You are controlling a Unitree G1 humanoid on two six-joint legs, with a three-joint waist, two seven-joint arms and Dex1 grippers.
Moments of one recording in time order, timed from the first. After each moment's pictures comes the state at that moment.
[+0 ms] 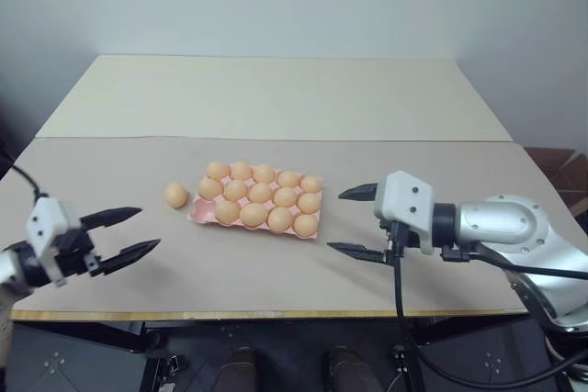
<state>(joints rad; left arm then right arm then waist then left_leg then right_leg) 0.20 0.87 0.60 -0.07 -0.53 0.15 -1.23 -0.41 -0.86 0.09 -0.69 0.45 0.69 0.90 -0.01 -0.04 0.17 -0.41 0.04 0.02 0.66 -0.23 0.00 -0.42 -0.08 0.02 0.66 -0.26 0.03</state>
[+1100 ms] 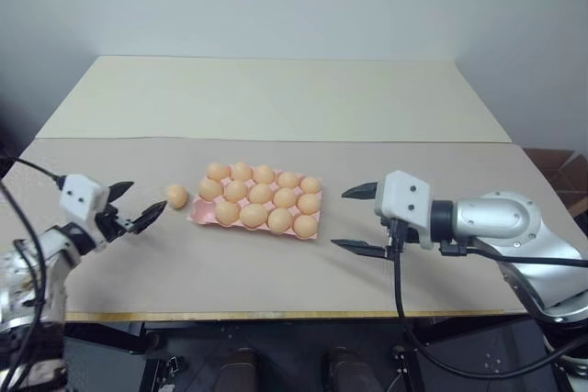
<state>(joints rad) -0.28 0.69 0.34 0.33 -0.32 0.09 -0.86 -0.42 -0.86 0.12 -0.63 0.38 0.67 0.88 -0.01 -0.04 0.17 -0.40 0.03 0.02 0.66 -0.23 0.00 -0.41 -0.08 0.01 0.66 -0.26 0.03</state>
